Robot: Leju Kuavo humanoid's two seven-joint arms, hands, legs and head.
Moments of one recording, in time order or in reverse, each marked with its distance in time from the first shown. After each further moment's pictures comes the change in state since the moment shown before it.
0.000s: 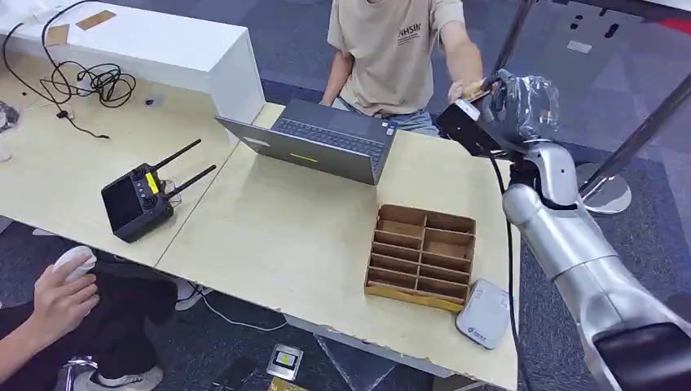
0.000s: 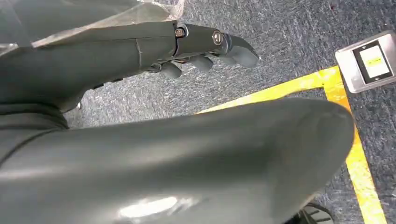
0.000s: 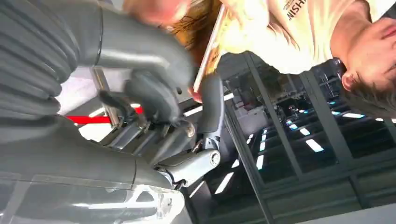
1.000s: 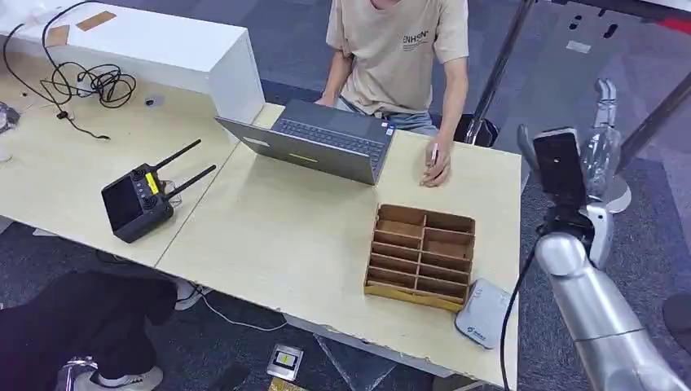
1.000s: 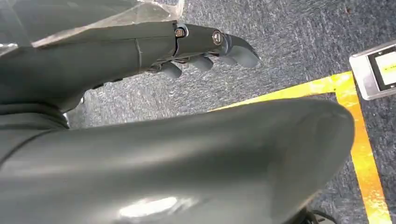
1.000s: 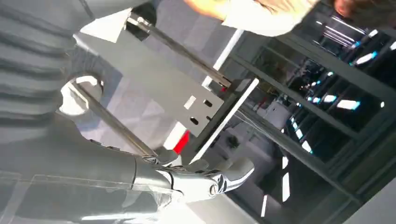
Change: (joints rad) left arm 0.037 0.018 -0.003 0.001 0.045 0.030 -0.037; right arm 0.365 -0.100 -0.273 -0.434 -0.373 -0.157 -0.068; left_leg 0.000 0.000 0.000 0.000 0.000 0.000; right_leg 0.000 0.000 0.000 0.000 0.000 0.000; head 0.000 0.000
